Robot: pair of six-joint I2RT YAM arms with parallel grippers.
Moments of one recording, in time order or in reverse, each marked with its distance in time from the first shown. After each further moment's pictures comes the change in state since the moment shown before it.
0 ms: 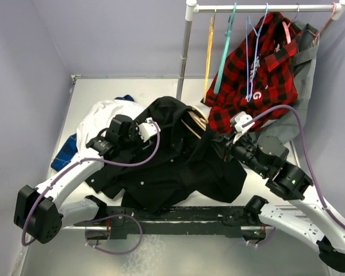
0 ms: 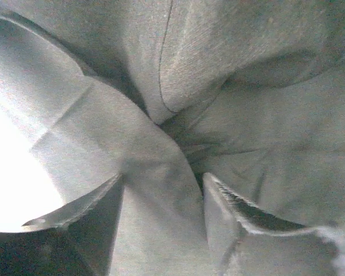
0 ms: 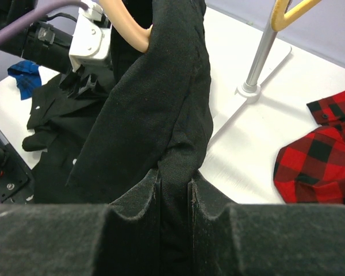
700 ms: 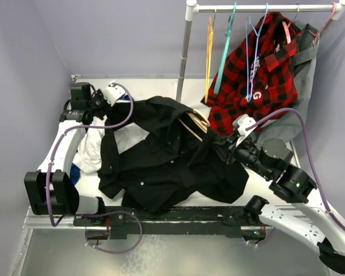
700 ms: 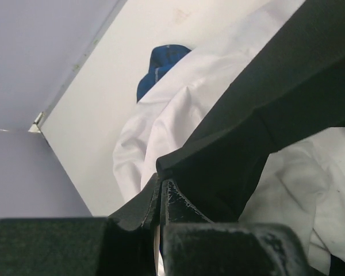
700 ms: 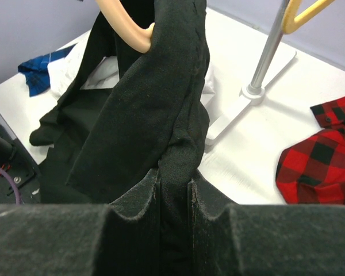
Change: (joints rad) left arm 0.506 0.211 0.312 0.030 0.150 0.250; right arm 0.000 -0.032 0.000 -0.017 -0.014 -0.005
